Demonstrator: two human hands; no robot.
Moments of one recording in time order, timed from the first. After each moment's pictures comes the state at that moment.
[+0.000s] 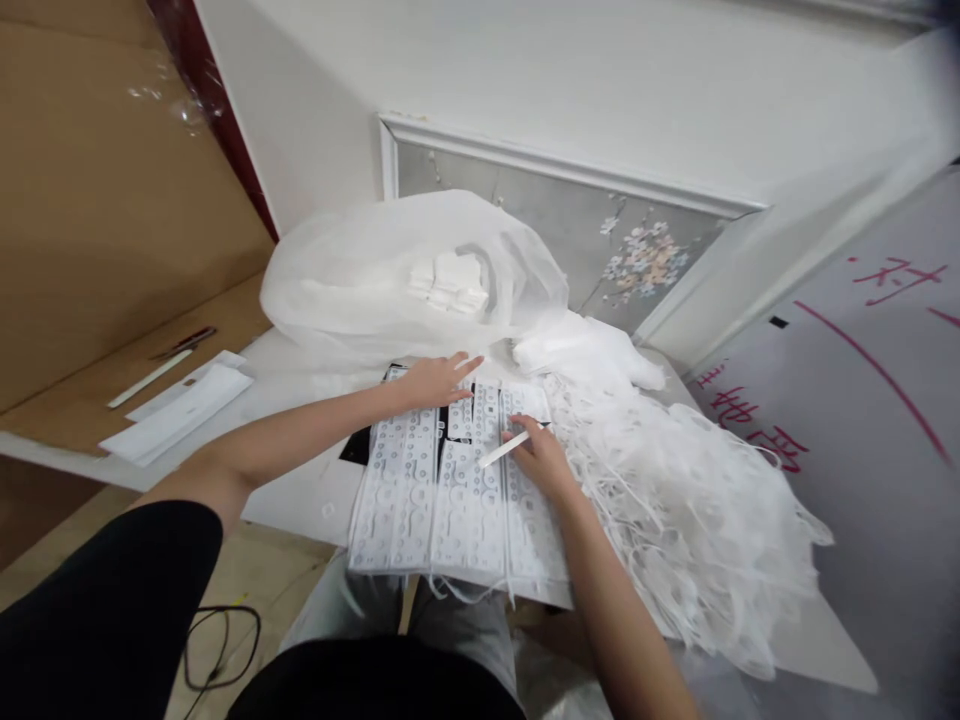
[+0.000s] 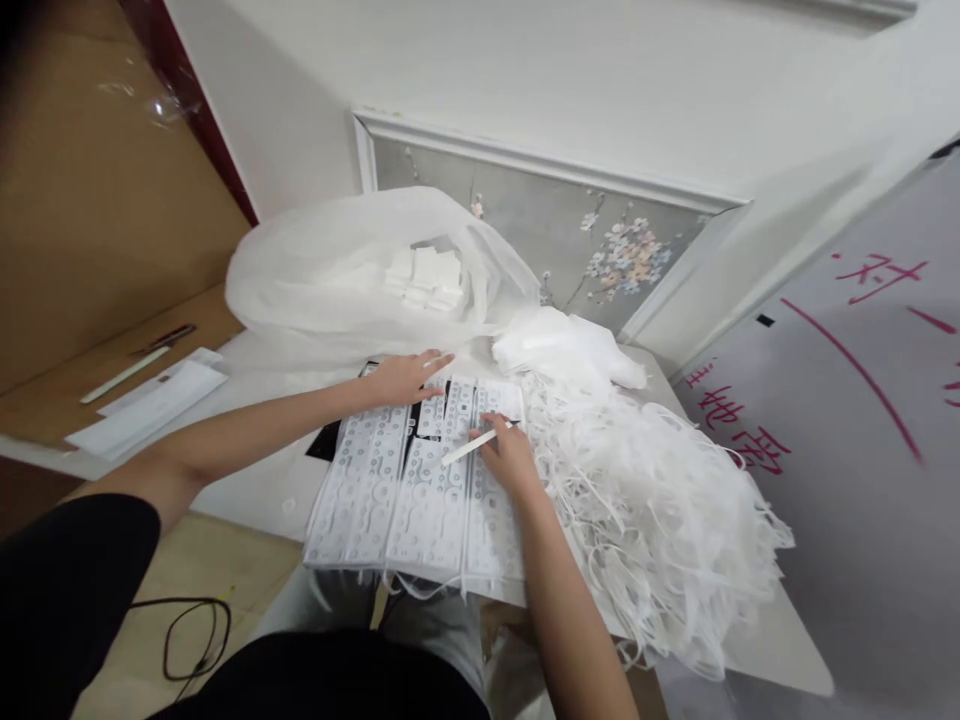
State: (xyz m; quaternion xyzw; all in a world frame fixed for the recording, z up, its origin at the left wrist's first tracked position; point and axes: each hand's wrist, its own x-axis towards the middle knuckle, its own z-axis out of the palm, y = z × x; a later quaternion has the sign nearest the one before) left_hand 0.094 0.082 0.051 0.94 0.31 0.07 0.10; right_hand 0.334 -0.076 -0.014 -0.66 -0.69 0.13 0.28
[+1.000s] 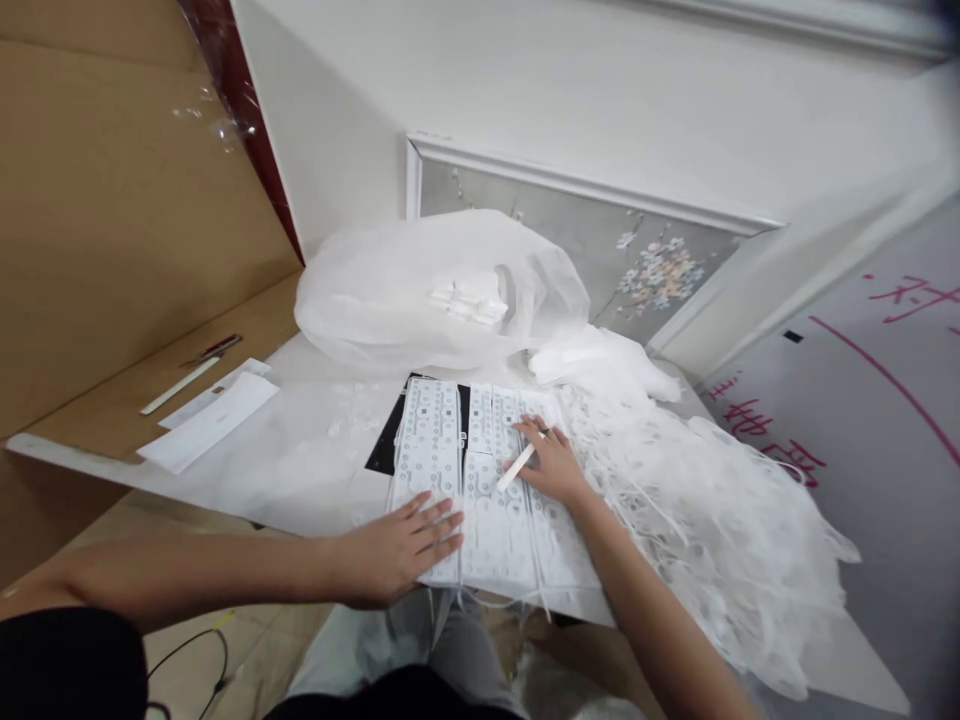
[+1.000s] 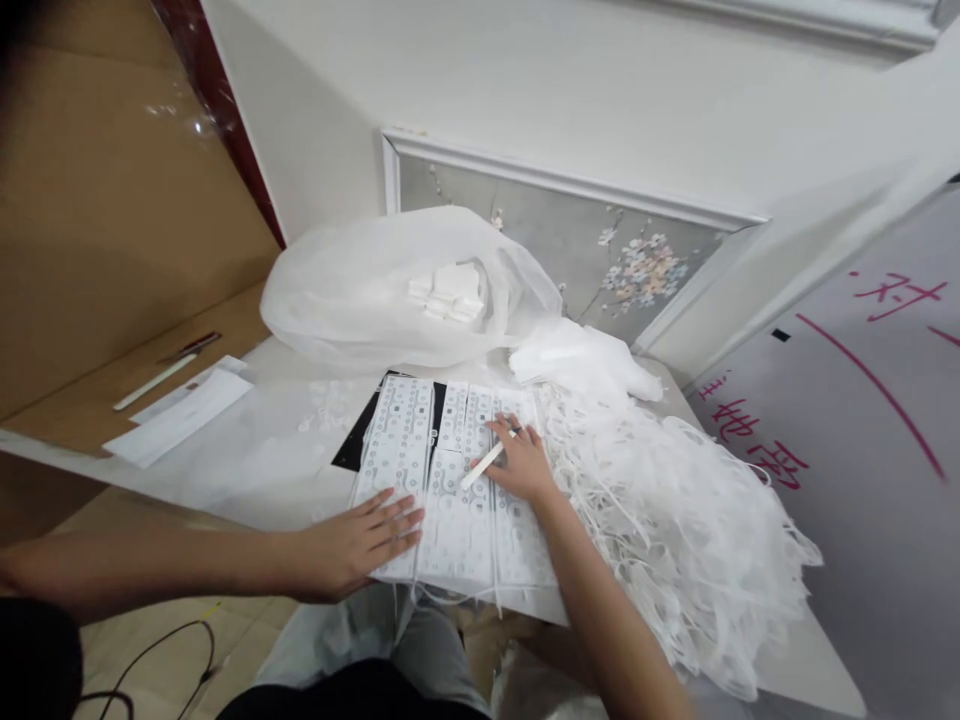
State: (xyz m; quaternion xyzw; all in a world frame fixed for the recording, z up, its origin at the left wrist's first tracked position) left_hand -0.030 -0.103 -0.002 0.99 0.07 0.03 0.08; right_hand 0.329 -0.068 -0.019 -0.64 -0.76 0.06 0.11
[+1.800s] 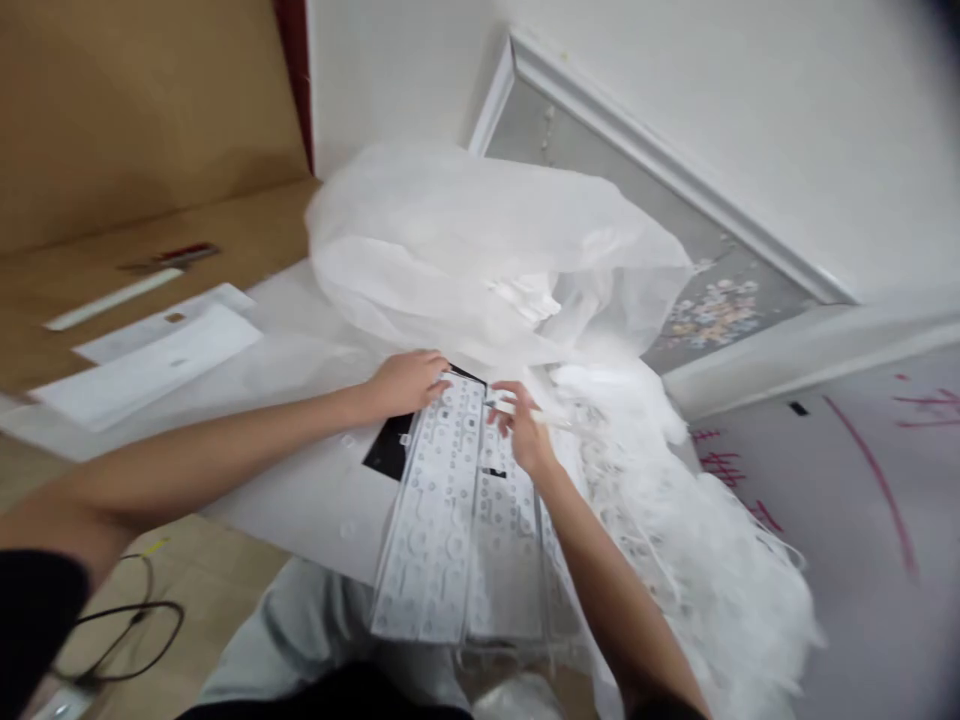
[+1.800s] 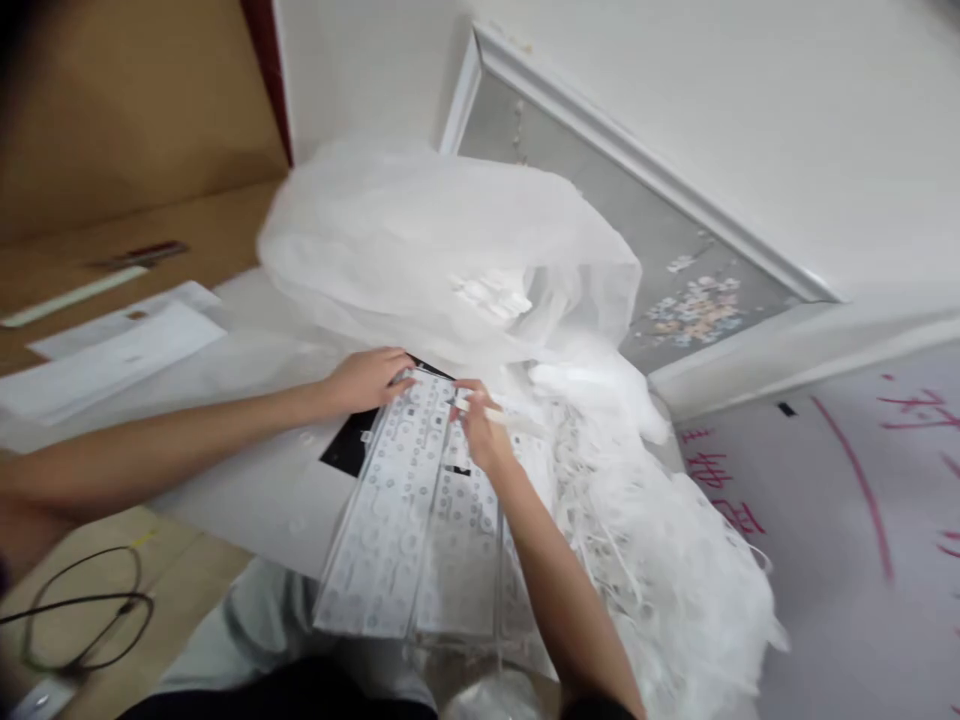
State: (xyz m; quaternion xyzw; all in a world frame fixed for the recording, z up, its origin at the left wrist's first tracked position) left_hand -0.009 0.085 0.027 0.89 0.41 0.18 0.09; right_hand 0.226 0.003 0.040 -0.57 -0.65 0.33 0.38
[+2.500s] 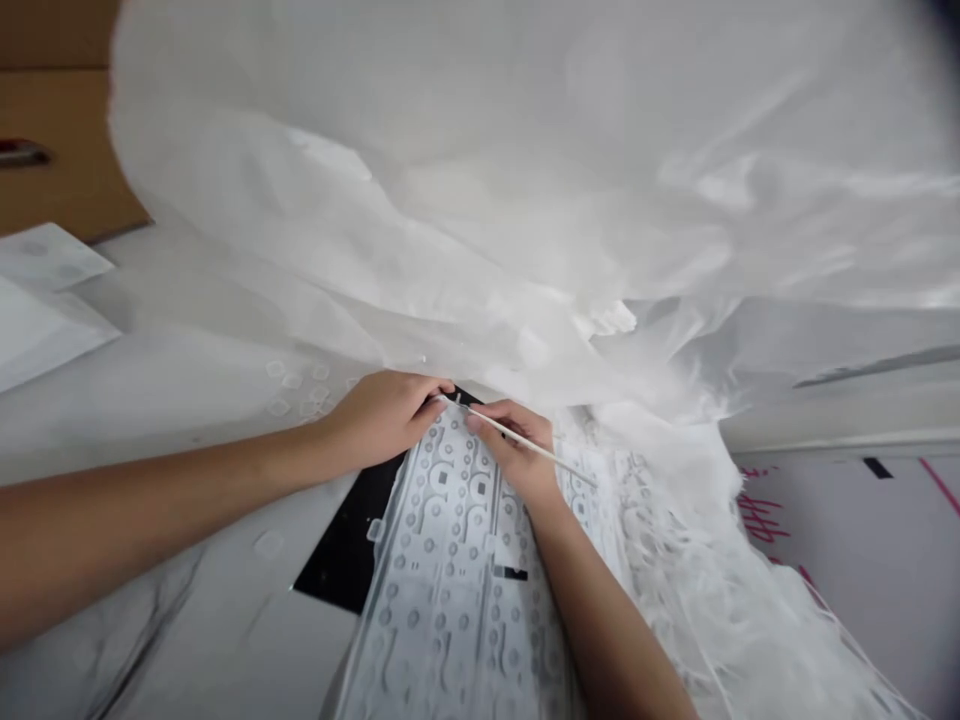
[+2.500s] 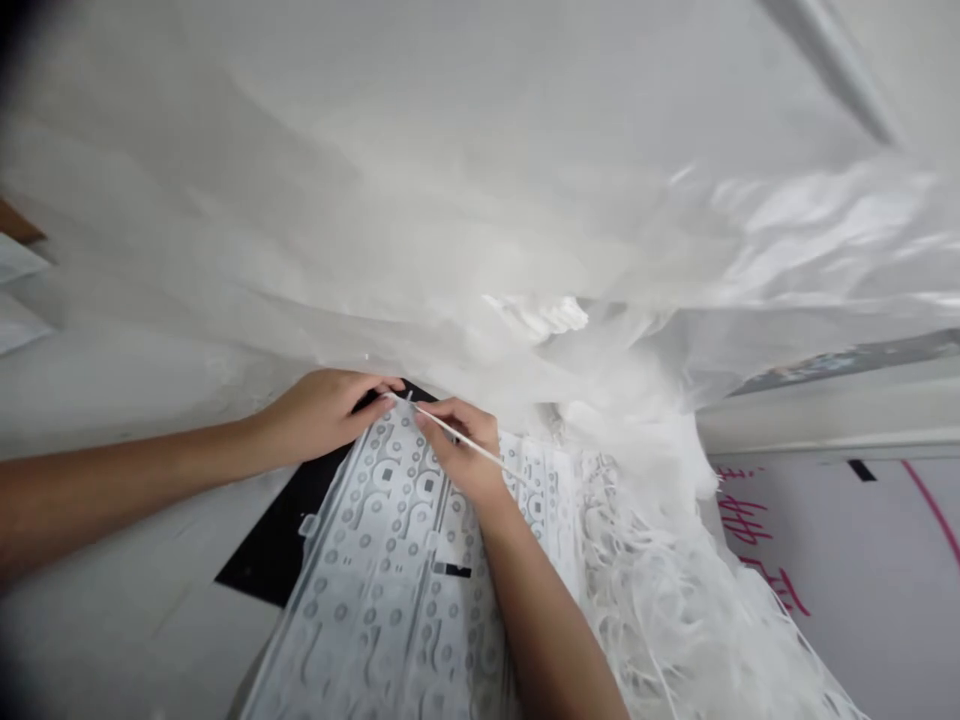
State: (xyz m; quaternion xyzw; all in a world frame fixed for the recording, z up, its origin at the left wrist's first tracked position) left_hand -0.008 0.109 0.002 0.80 0.46 0.24 0.31; right_hand 0.205 0.074 0.007 -0.54 -0.64 0.36 0.41
